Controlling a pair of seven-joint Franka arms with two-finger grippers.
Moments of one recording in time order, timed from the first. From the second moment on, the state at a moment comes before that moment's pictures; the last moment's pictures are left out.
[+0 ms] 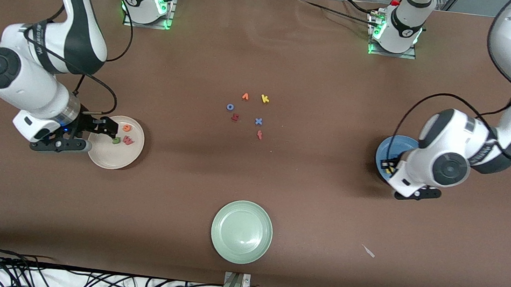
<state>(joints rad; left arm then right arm) 0.46 0.63 -0.65 -1.67 0.41 1.79 -0.45 0.11 0.28 0.04 -1.72 -0.03 2.00 0.04</state>
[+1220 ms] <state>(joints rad) 0.51 0.55 -0.61 -1.47 0.35 1.59 -0.20 0.09 0.10 -0.08 -1.54 0.02 1.52 -0.04</state>
